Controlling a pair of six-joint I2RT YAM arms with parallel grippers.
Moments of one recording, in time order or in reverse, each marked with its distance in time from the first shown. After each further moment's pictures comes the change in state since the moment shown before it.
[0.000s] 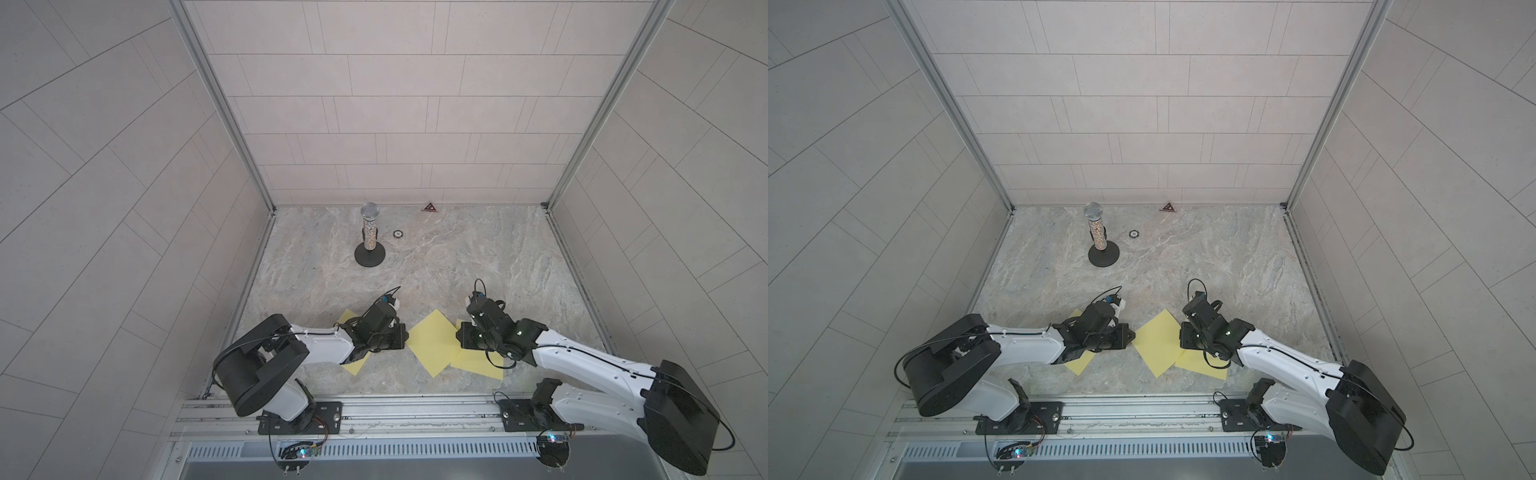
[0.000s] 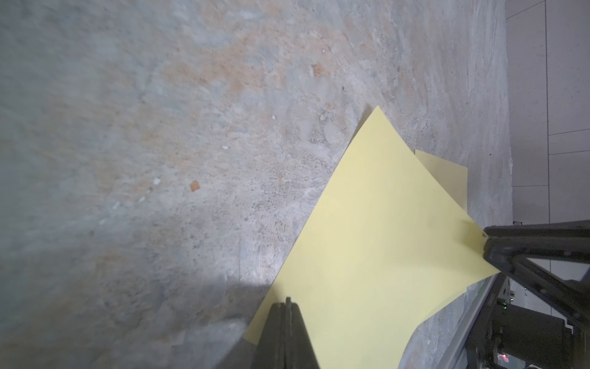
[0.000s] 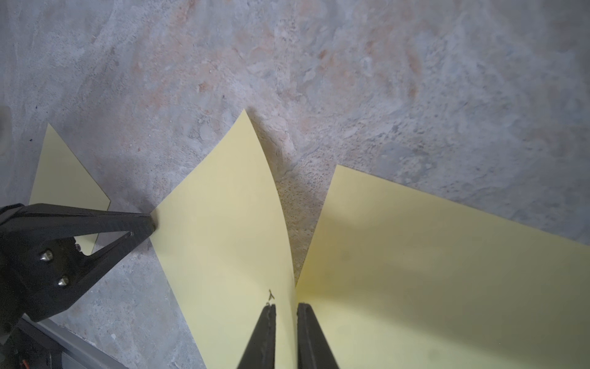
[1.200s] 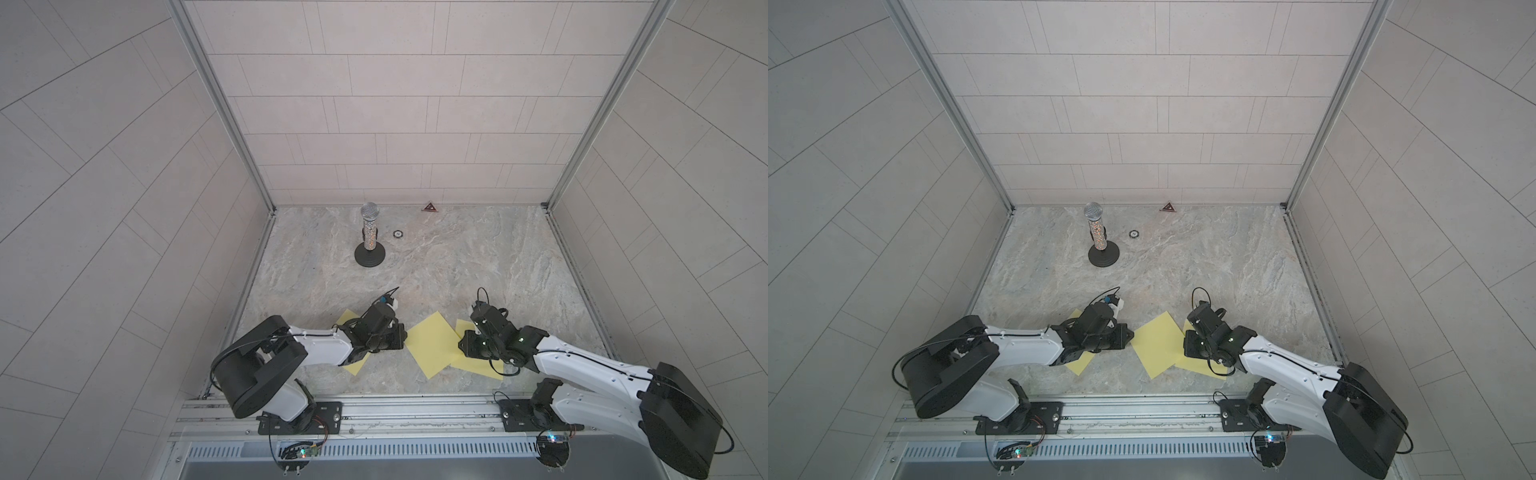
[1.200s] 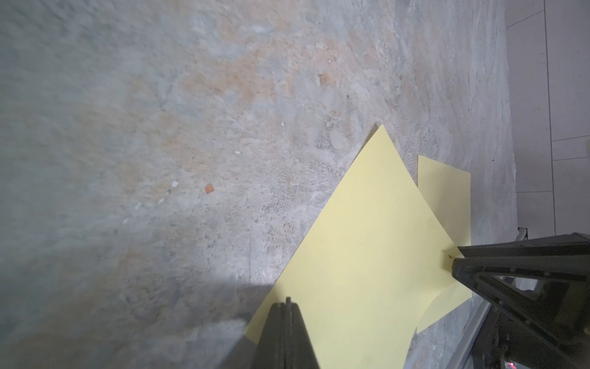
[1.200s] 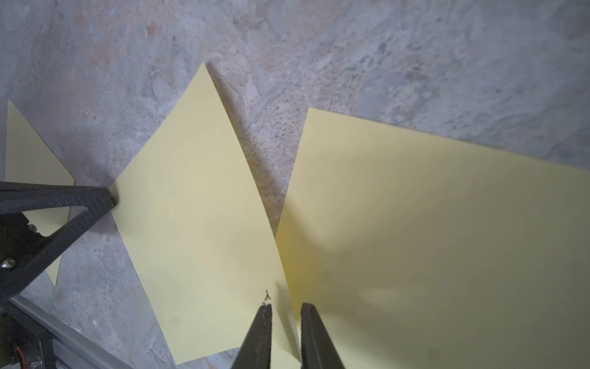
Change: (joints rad) left arm 0.000 -0.013 -0.018 0.007 -0.029 0.000; right arm -0.020 -0.023 -0.102 0.045 -0.068 0.040
